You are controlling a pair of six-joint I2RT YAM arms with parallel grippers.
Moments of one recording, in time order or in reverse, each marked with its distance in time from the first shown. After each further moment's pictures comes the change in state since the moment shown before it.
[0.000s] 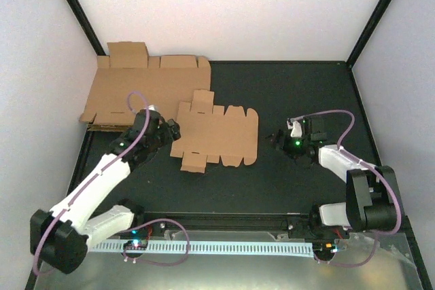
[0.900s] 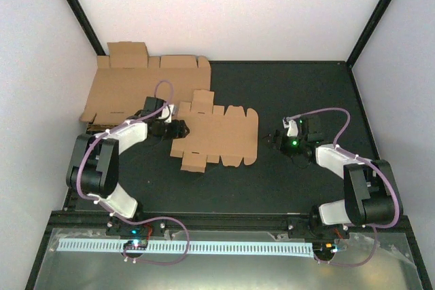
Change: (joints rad) left arm 0.231 0.623 0.109 0.209 0.413 0.506; right arm 0.032 0.053 -0.006 0.096 -0.020 -0.037
